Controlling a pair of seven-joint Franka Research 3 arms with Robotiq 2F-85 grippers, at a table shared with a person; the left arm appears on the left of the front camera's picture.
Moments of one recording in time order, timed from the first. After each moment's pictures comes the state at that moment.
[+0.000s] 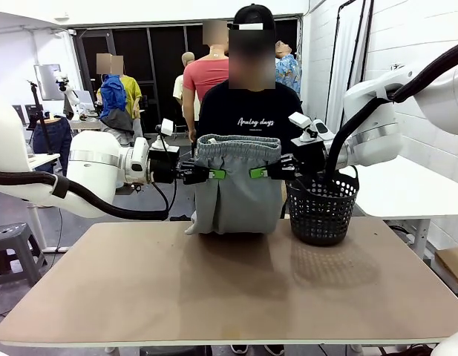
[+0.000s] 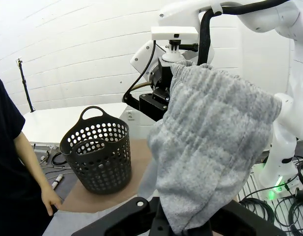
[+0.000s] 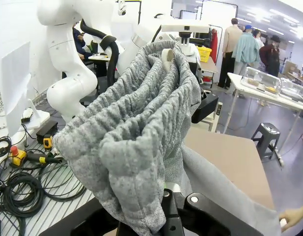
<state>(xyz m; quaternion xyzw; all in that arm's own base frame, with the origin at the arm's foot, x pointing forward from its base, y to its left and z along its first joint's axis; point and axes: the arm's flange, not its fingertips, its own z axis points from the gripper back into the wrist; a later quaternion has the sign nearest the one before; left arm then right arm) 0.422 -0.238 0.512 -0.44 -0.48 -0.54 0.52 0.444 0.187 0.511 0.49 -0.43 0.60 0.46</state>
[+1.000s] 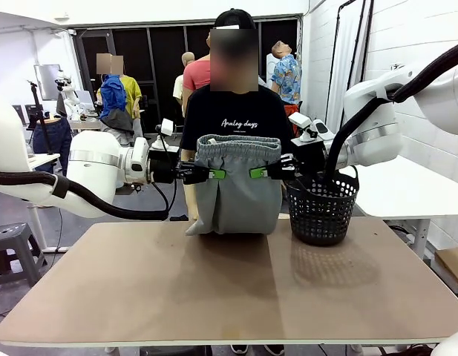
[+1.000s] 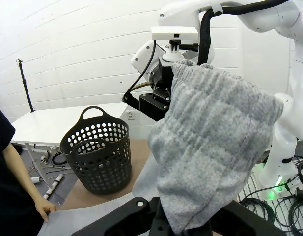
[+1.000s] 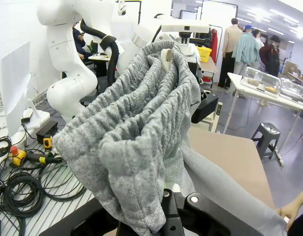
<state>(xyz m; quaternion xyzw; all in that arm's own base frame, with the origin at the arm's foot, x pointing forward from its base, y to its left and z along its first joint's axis) 0.422 -0.238 0.512 -0.44 -0.48 -0.54 0.52 0.444 0.187 0.511 0.49 -0.43 0.60 0.46</state>
